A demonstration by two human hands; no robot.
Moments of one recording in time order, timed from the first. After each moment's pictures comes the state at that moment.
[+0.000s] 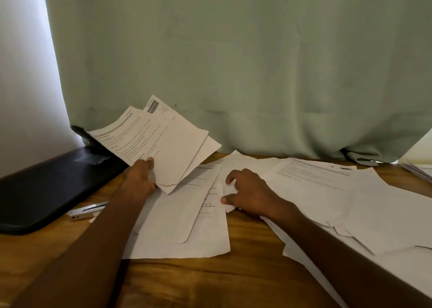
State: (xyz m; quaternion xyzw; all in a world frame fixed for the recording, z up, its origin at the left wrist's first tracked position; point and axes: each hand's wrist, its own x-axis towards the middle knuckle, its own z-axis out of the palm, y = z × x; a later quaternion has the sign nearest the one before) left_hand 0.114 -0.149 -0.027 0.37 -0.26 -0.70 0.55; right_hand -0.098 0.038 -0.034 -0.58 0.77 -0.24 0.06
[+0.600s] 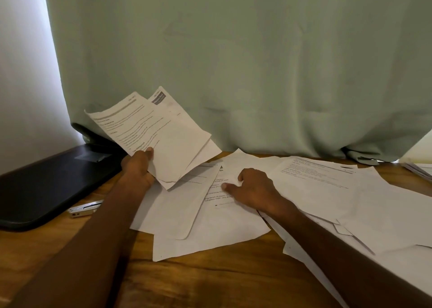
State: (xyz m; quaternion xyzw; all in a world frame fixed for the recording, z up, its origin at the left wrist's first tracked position) left_hand 0.118 -0.154 -0.019 0.37 -0.34 -0.63 0.59; right_hand -0.096 0.041 -0.031 -0.50 0.83 -0.25 0.04
